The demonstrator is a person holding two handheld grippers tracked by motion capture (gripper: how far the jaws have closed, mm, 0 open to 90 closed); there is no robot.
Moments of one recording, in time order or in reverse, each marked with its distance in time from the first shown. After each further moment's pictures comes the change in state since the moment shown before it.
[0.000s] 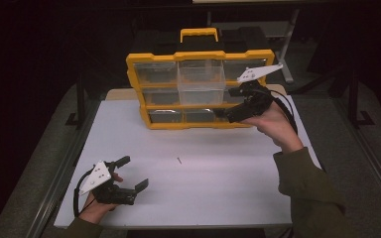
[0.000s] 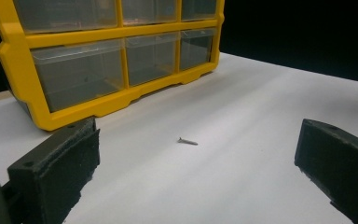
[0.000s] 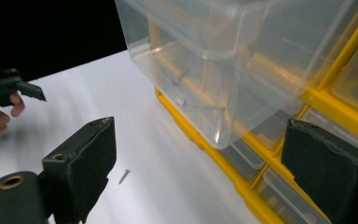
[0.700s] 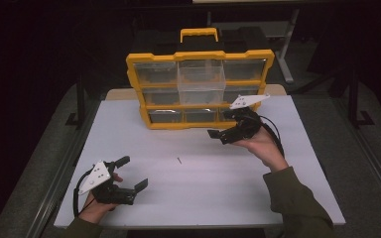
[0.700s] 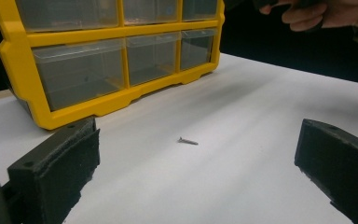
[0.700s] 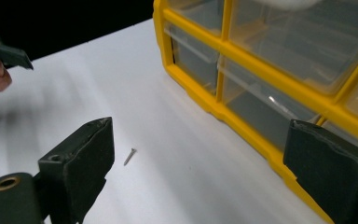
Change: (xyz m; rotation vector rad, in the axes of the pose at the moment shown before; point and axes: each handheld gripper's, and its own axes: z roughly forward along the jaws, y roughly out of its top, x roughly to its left) left arm 0.001 -0.001 -0.001 0.000 -0.003 -0.008; right arm 0.009 -0.063 0.043 0.004 0.027 0.059
